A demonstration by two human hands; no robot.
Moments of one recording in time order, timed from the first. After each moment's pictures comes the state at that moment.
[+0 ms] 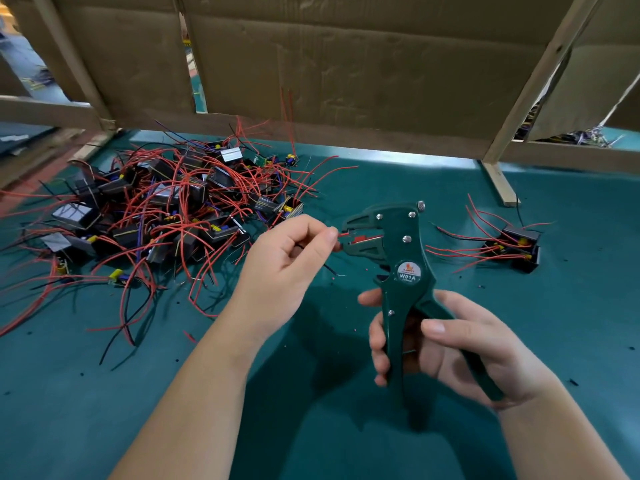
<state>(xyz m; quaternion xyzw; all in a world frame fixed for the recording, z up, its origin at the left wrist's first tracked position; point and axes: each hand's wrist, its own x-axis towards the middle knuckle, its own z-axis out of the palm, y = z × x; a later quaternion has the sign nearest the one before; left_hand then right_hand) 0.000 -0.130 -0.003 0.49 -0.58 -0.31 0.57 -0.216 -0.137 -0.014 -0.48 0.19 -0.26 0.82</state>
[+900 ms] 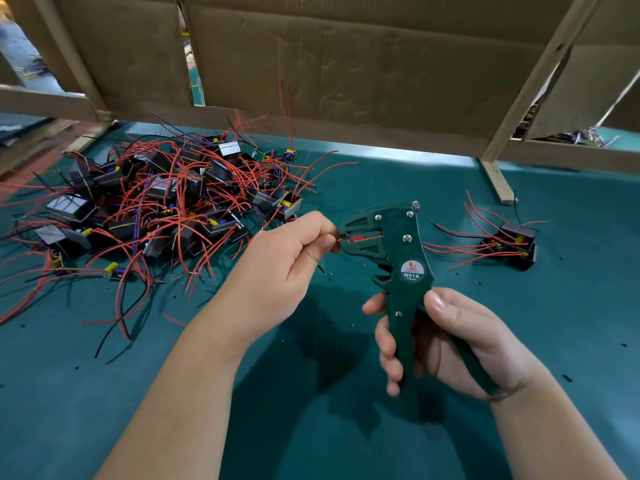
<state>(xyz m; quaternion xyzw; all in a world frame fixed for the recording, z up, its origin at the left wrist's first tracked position) 0.013 -0.128 -0.004 0.50 -0.72 -0.18 0.44 -0.217 -0.141 -0.019 -0.46 0.18 -0.22 0.84</state>
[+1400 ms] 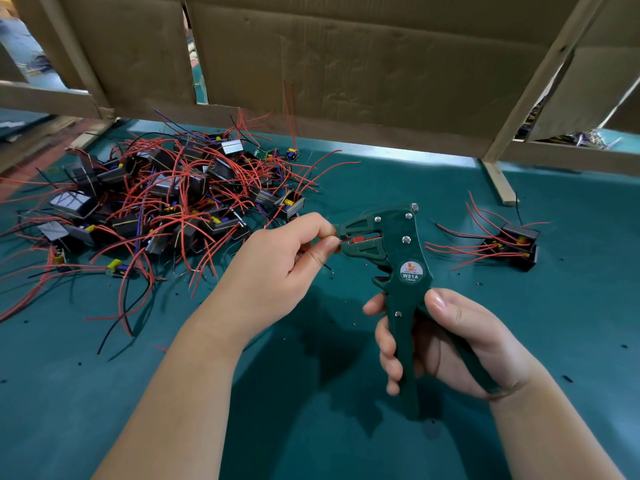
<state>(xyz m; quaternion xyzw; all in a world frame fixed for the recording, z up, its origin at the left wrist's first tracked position) 0.019 -0.127 -0.007 0.53 -0.72 -0.17 0.42 -0.217 -0.141 -0.020 -0.45 0.18 -0.21 0.85</state>
